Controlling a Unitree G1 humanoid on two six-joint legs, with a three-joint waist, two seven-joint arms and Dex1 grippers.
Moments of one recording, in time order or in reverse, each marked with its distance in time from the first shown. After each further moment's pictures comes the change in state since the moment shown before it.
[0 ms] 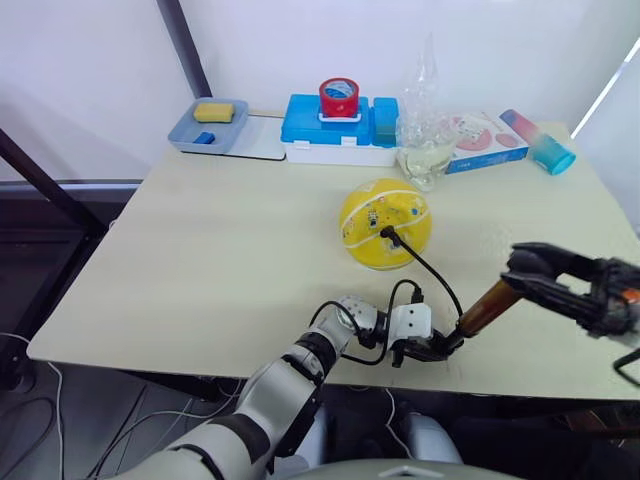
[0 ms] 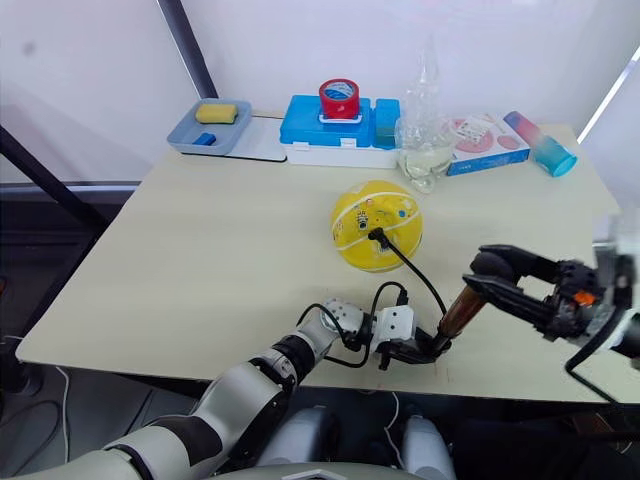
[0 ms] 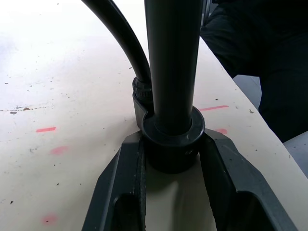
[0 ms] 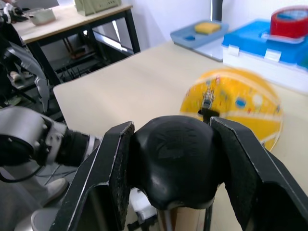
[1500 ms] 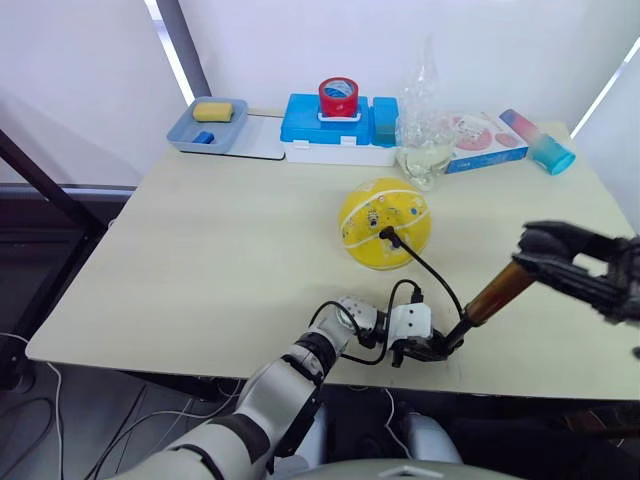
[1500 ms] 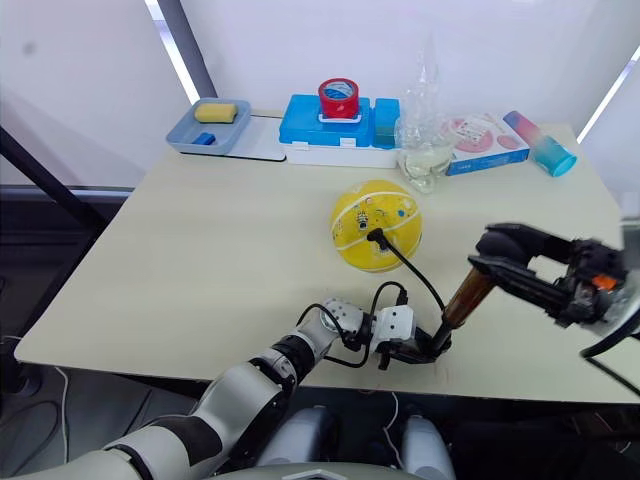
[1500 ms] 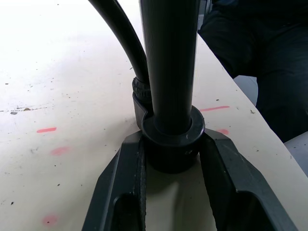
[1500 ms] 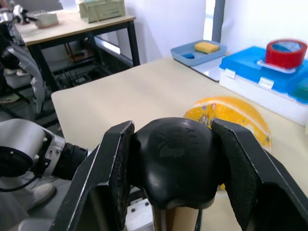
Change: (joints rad) left arm 0.001 0.003 0.000 0.000 -0.001 0.000 -0.005; right arm -0.064 -0.014 -0.070 -0.023 0.086 0.027 -0.055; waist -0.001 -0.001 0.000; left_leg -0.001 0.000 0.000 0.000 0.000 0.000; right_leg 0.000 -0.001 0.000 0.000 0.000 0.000
